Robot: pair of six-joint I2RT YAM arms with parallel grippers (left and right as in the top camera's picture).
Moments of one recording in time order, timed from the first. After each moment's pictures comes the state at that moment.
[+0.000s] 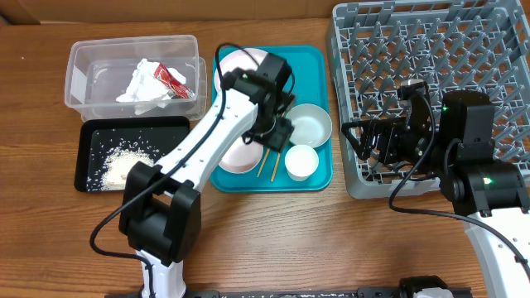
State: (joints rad) left arm -0.51 1.99 1.73 -1.13 0.17 -0.02; right arm 0.08 1.12 1.11 -0.74 -0.56 0.20
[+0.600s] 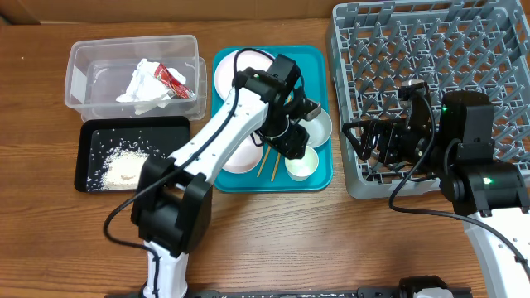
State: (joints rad) left arm -0.54 2.07 1.74 -1.15 0.39 0.16; right arm 0.08 1.12 1.11 -0.75 -0.54 0.20
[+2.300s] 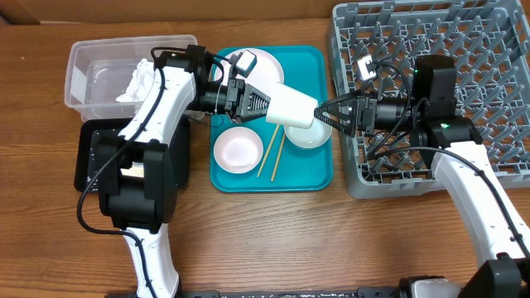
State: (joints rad) left arm -0.16 2.13 1.74 -1.30 1.55 0.34; right arm 0.08 1.48 1.11 -0.27 -1.24 0.28
